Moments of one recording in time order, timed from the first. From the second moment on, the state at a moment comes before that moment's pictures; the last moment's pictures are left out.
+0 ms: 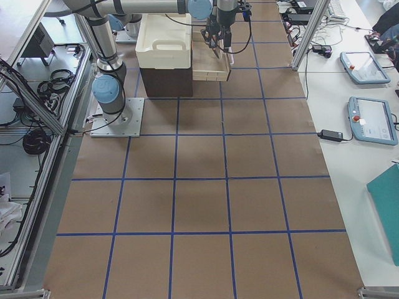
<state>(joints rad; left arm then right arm) -2.03 -1.93 -1.53 -1.23 1.50 0.90 1.58 -1.50 1.48 -1.61 -1.53 0.02</state>
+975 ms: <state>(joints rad) -2.06 -1.97 -1.56 -1.23 1.50 0.91 1.59 -1.64 1.55 -1.56 -1.53 0.09</state>
